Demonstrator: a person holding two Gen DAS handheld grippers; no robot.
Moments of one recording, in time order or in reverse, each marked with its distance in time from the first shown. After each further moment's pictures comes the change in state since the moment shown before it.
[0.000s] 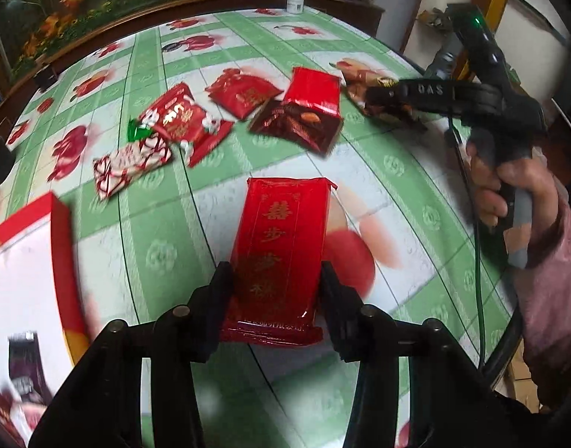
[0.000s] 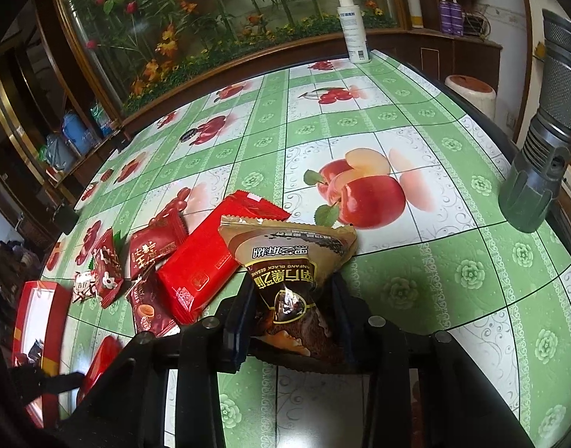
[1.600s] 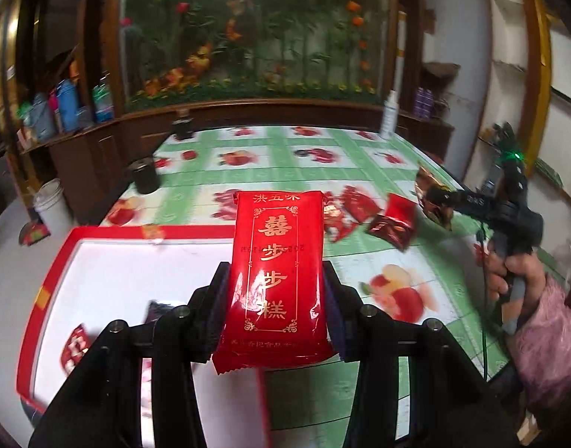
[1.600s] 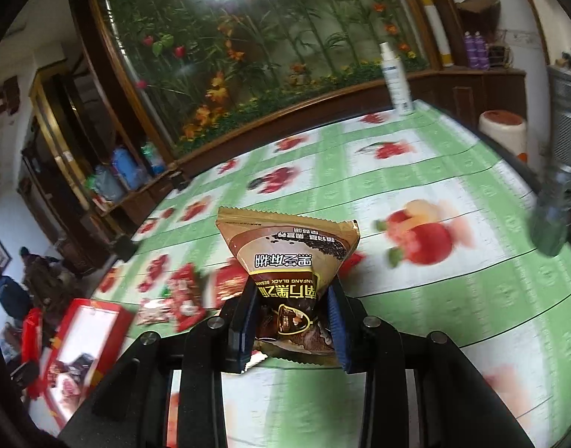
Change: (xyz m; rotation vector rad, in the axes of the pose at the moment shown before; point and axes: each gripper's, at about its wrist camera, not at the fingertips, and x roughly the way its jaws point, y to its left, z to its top) left arm -0.124 0.074 -0.065 -0.252 -0.445 0.252; right arm -0.039 0.047 -0.012 -0.021 -0.200 0.229
